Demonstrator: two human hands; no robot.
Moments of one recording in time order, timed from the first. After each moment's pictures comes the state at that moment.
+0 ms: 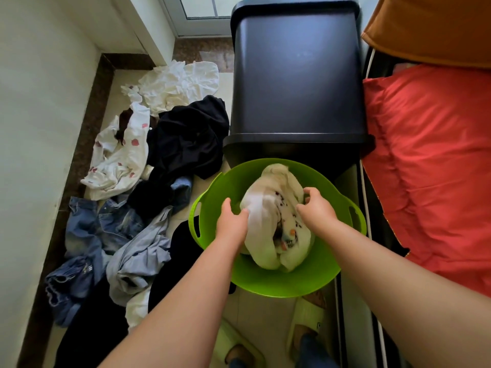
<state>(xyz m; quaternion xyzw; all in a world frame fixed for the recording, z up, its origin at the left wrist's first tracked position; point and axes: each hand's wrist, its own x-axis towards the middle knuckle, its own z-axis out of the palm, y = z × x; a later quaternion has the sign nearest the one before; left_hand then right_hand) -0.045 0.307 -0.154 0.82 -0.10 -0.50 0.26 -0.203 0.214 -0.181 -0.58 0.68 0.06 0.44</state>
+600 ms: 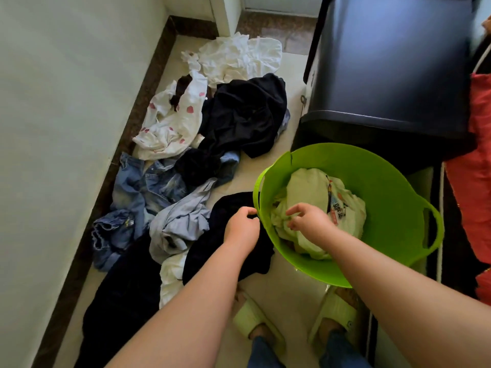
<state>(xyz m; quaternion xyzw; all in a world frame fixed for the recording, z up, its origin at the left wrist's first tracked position) 0.048 0.426 -0.168 0.85 -0.13 -0.48 0.19 -0.086 0.321 -0.201 -0.61 0.56 0.16 0.54</state>
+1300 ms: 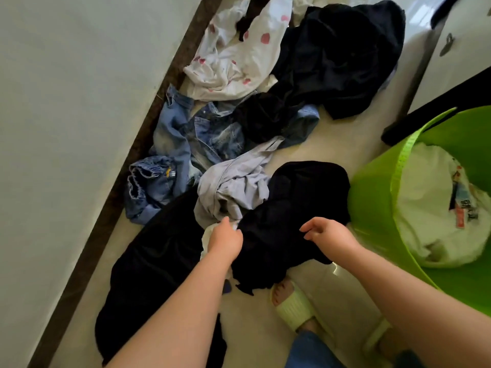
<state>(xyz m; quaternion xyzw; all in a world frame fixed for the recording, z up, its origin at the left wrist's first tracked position) 0.203 0.640 -0.334 0.87 -0.02 -0.48 0.08 0.040 0.476 -0.313 -0.66 0.50 0.28 0.48</state>
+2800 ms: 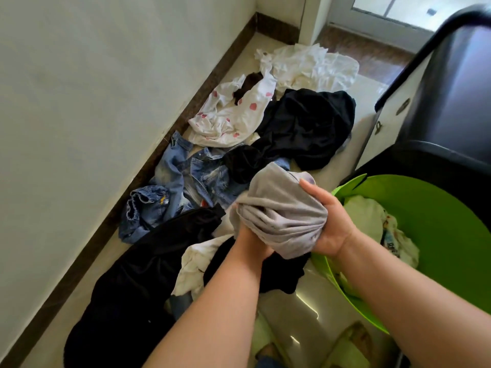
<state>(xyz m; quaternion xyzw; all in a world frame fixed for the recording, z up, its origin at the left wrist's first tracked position) 0.139 0.492 -0.152 0.49 0.34 -0.50 0.63 0.063 0.384 -0.120 -0.17 0.35 0.11 0.91</state>
